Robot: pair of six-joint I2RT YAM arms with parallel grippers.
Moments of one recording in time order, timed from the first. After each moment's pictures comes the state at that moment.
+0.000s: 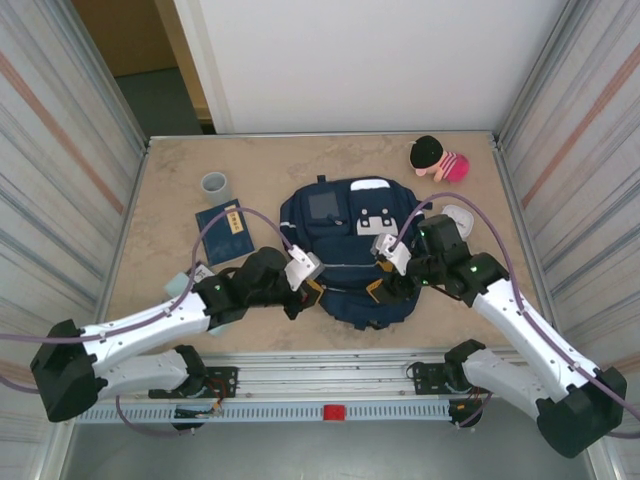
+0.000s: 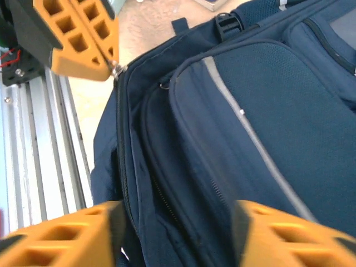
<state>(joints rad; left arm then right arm) -0.96 1.09 0.67 -0.23 0.23 -0.16 0.51 0.93 0.80 -0.74 -0.55 -0.43</state>
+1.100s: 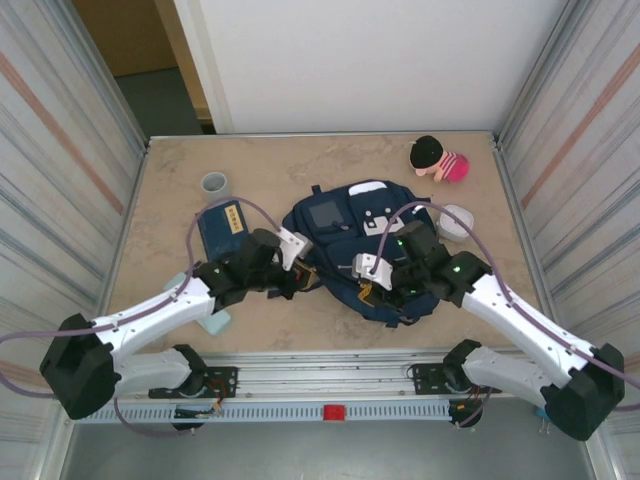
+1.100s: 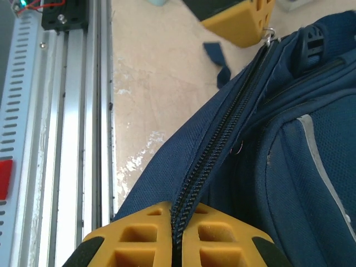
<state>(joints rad) -0.75 1.16 0.70 -0.27 0.20 -0.23 0.65 0.97 0.84 -0.80 -0.53 -0.61</state>
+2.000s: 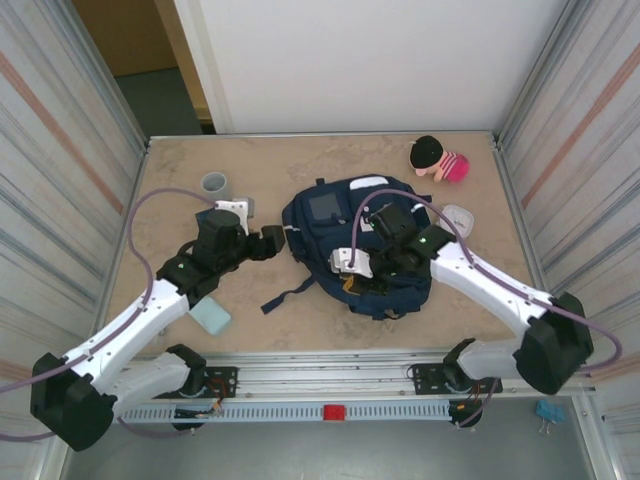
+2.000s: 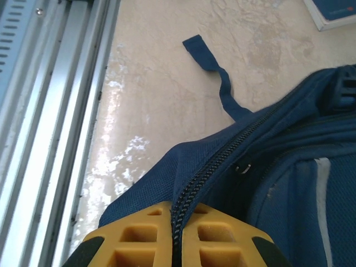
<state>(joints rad) -0.56 1.00 0.77 -0.33 -0.05 -0.51 0.68 1.33 1.00 -0.76 -0.56 -0.86</state>
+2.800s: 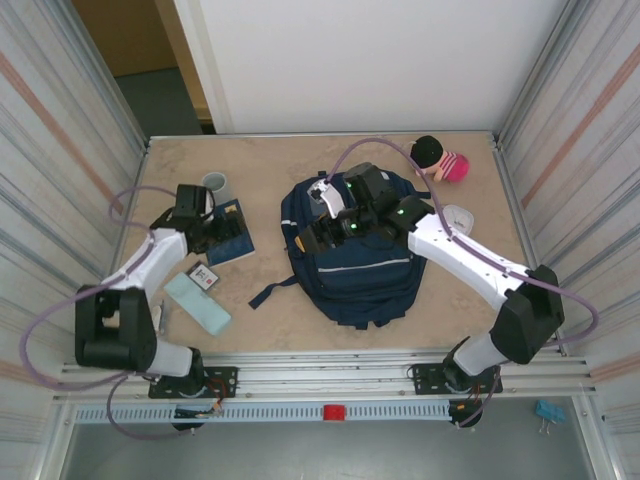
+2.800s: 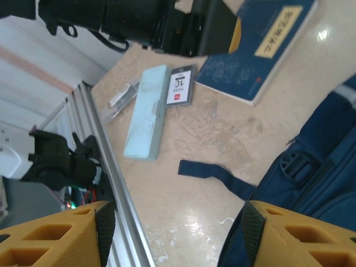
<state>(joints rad) -0.09 1.46 0.95 -0.48 0.12 -0.45 0.72 1.50 1.29 -0.49 -0.57 0.23</state>
